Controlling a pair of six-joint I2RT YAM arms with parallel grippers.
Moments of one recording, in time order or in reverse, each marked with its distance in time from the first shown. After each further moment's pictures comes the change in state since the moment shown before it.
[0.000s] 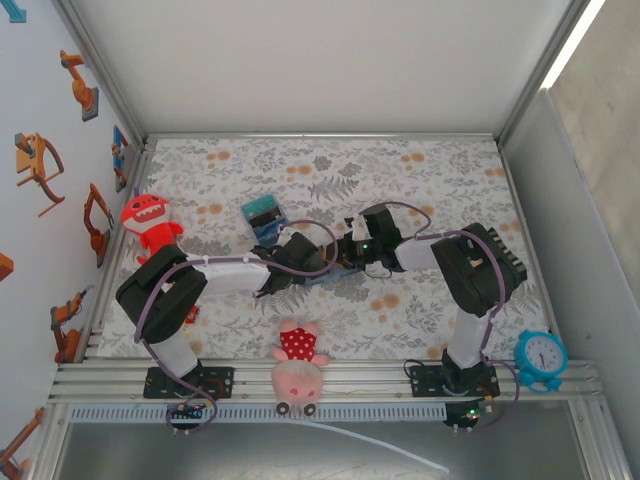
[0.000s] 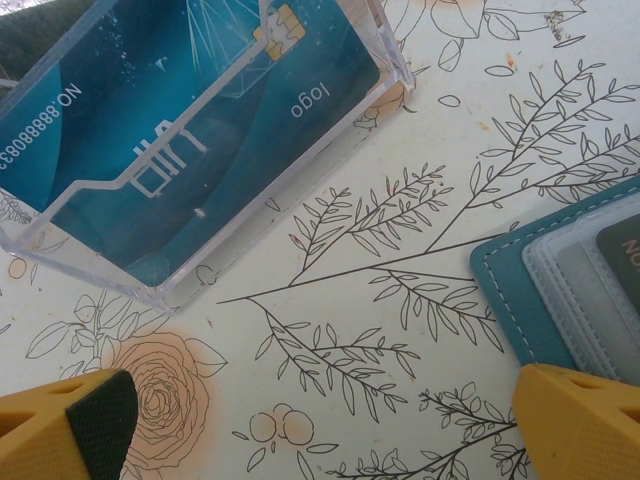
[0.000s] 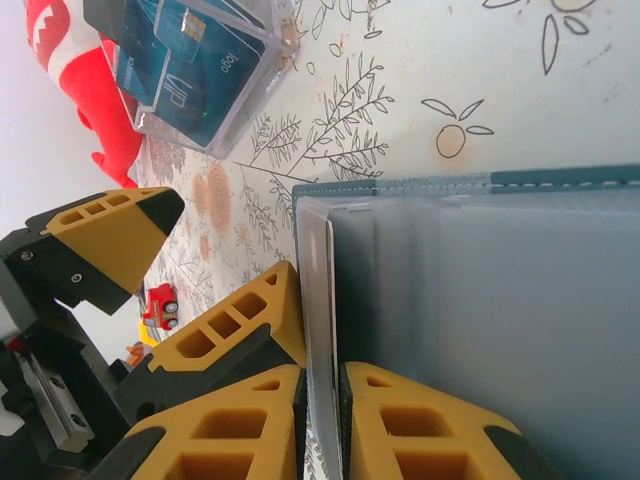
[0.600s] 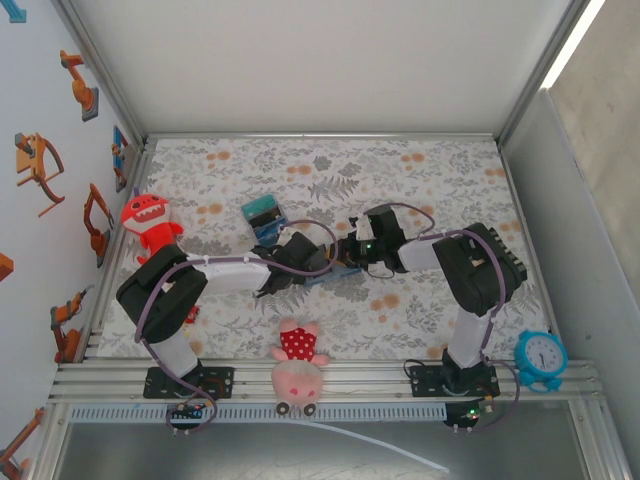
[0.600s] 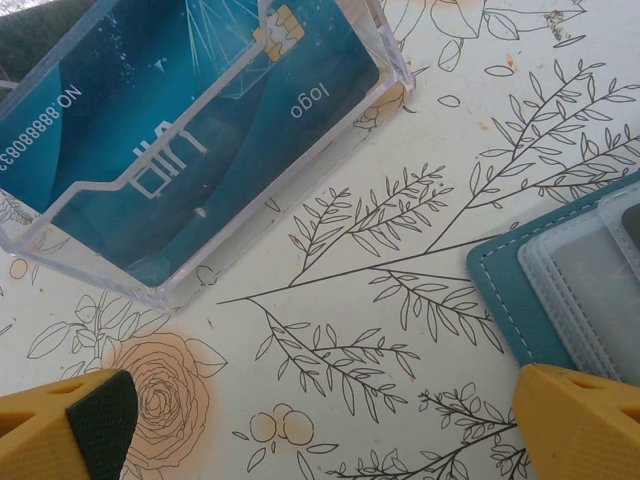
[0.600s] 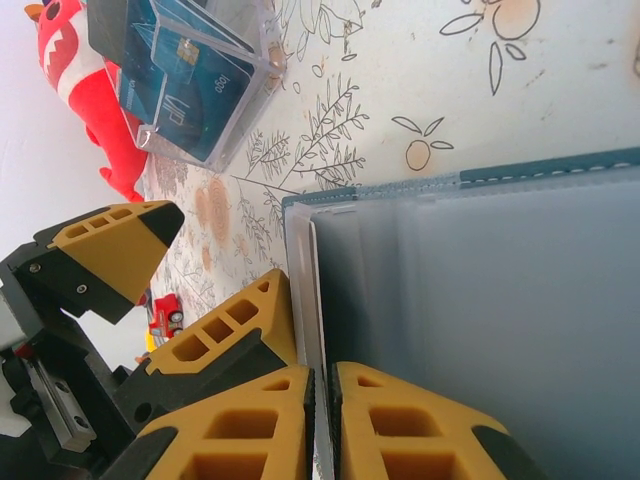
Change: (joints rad) left arm -0.001 0.003 0.006 -0.007 -0.003 0.000; right arm -0.024 0.000 -0.022 0.038 -0.005 0.020
